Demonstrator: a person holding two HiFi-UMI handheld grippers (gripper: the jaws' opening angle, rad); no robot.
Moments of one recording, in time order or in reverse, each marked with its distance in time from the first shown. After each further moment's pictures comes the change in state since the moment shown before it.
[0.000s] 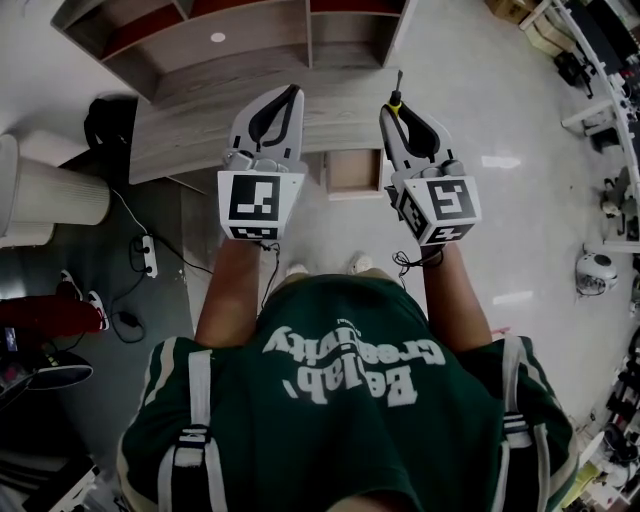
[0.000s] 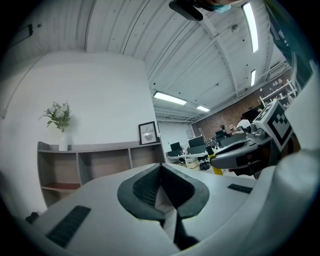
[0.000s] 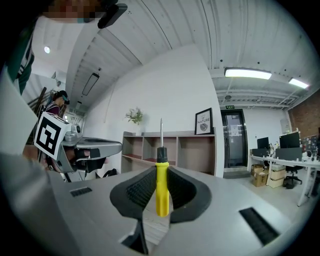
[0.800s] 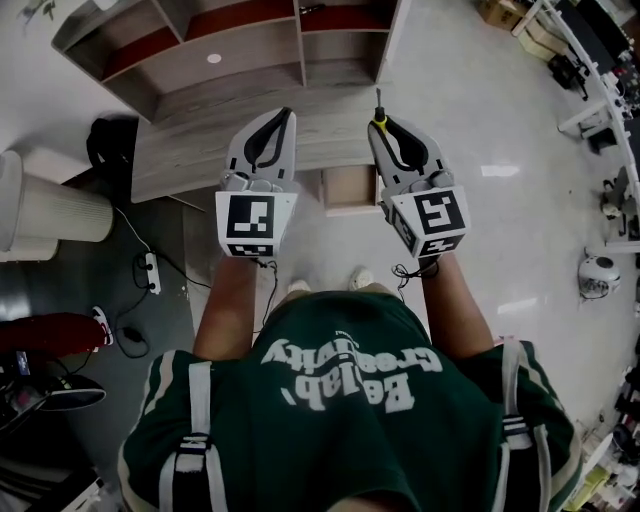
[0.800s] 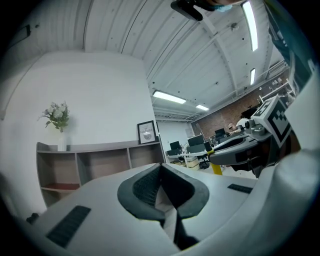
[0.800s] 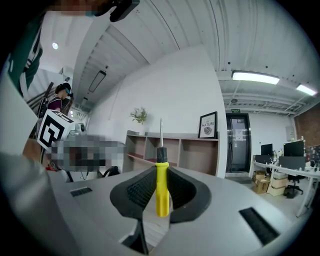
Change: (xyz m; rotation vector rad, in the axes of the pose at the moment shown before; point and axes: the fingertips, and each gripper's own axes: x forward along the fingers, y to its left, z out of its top) left arm 0.006 -0.005 0.005 0.012 0.009 -0.005; right arm 0.000 -0.002 0.013 -0.075 0.002 0.036
